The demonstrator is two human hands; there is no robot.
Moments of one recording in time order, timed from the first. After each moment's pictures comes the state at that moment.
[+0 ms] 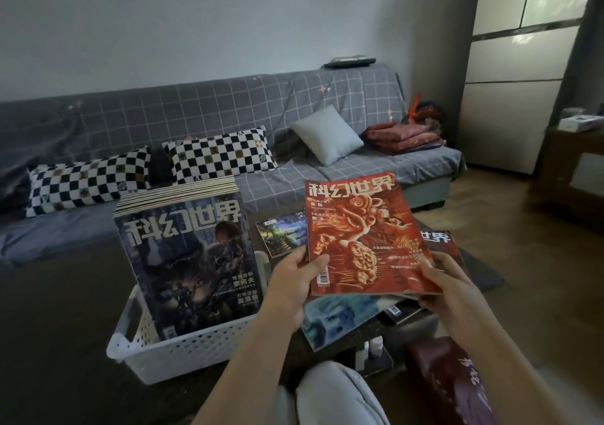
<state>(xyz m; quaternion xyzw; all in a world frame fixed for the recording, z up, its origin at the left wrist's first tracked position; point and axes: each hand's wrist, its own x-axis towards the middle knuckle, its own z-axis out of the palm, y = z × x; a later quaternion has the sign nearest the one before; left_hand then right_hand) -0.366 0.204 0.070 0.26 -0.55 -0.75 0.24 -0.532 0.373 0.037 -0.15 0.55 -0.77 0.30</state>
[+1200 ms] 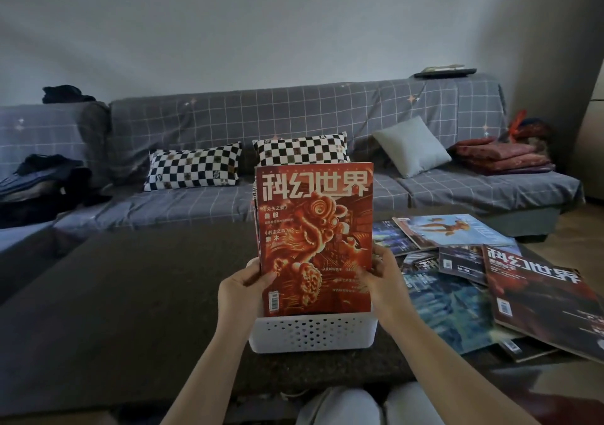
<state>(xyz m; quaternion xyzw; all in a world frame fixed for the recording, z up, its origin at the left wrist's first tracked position) -0.173 0.087 0.046 0.44 -0.54 -0.54 0.47 -0.373 0.179 0.045 -0.31 0.59 -0.68 0.30</state>
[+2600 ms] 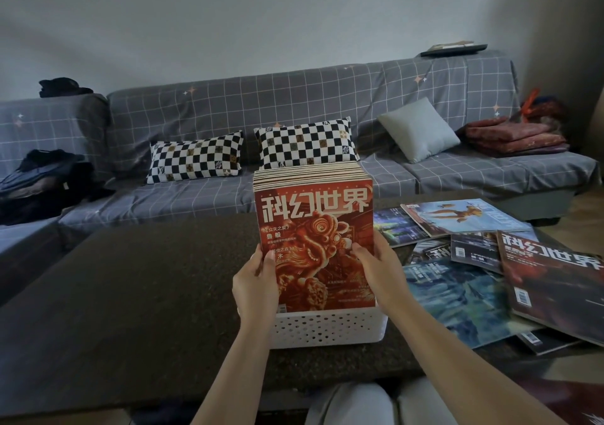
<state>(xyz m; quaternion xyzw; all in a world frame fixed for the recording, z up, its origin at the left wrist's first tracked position) -0.197 0.087 0.041 0.51 -0.58 -0.40 0.49 -0.369 0.157 0.043 -0.39 0.62 -0.63 0.26</state>
